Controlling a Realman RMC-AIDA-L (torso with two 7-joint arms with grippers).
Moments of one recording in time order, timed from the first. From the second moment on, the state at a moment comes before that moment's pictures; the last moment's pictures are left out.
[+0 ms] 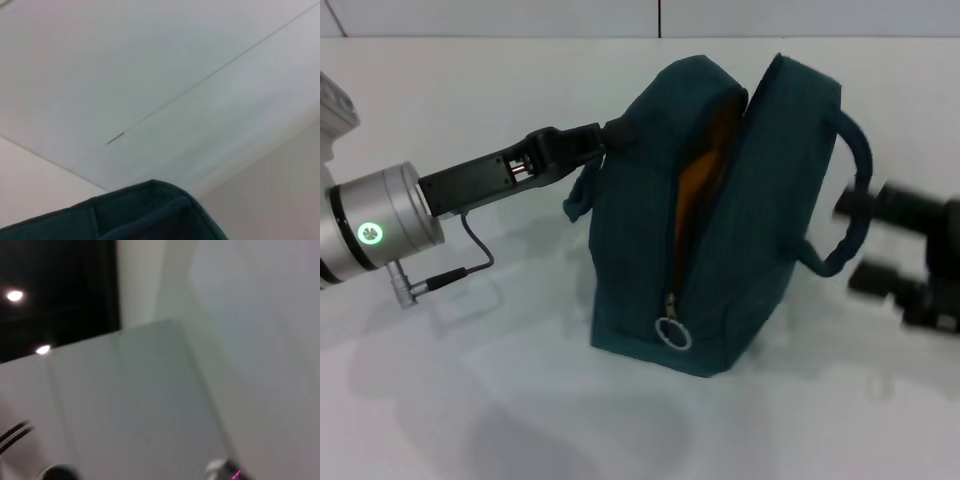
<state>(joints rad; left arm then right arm) -0.51 -2.09 0.84 0.47 1.53 1.60 -1.94 0.39 2.00 -1.05 -0.49 -1.34 -1.97 1.23</state>
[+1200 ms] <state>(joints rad) -0.50 -2.09 0.84 0.45 1.51 1.55 -1.92 0.61 2.02 -1.28 -0.34 -1.51 -1.68 1.32</state>
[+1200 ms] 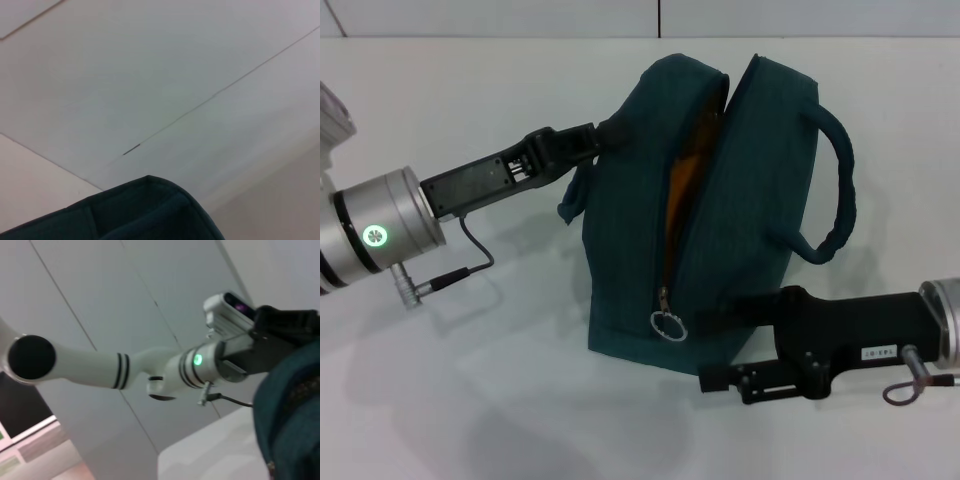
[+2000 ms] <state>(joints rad) -0.51 -2.09 0.85 0.42 1.50 1.54 -1.92 0.65 2.03 -1.35 -0.34 -1.47 -1.59 1.33</state>
